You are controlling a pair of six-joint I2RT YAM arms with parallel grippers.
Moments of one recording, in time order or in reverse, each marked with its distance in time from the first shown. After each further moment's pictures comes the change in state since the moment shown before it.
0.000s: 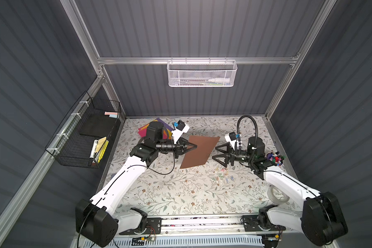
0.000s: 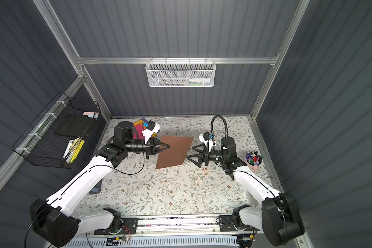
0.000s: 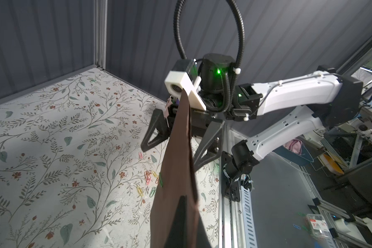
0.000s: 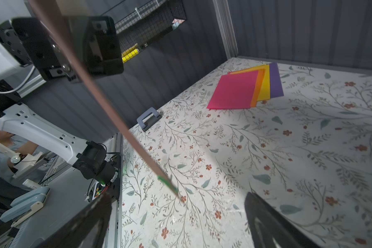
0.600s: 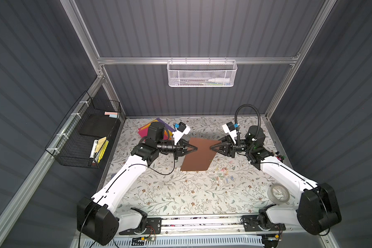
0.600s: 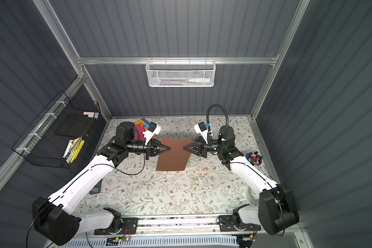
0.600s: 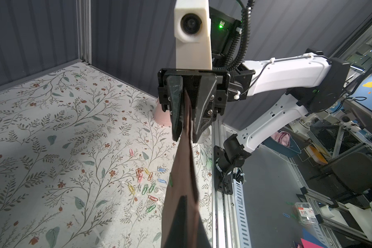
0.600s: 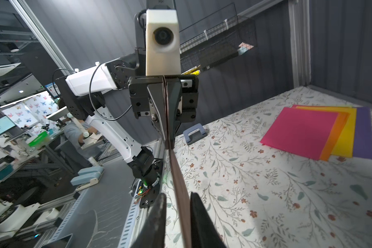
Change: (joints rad) left arm 0.000 0.016 0.000 -0.021 0.049 0.028; right arm 0.040 0.076 0.180 0.104 -0.270 0.133
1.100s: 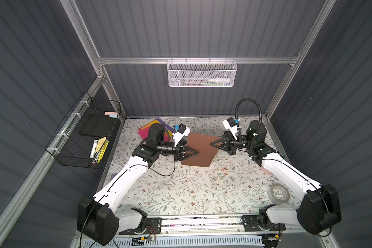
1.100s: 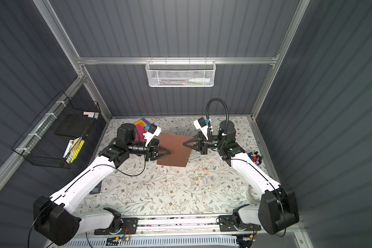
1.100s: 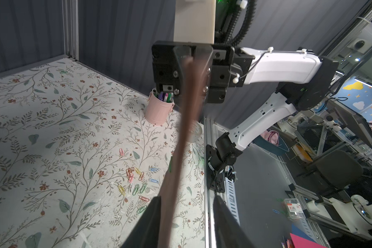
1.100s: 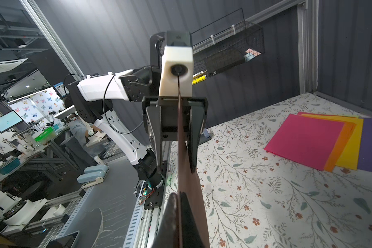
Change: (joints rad) left arm 0.000 -0.001 -0.065 0.069 0.060 -0.051; right arm 0.001 0.004 0.123 -0.112 -0.019 -0.015
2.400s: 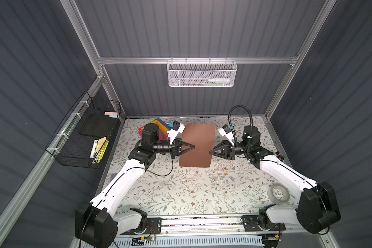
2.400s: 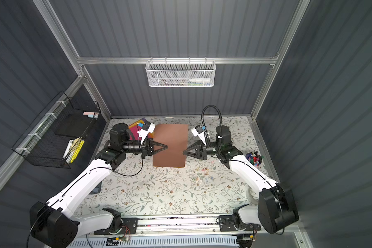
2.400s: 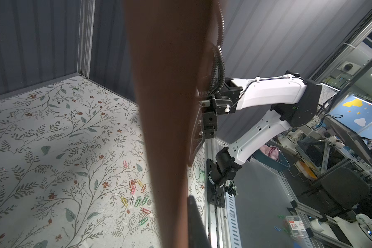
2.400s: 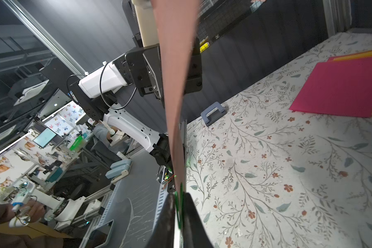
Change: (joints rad) left arm 0.051 -0.049 -0.030 0.153 0.011 -0.130; right arm 0.012 0.007 -0.095 -0.129 -0.041 0.008
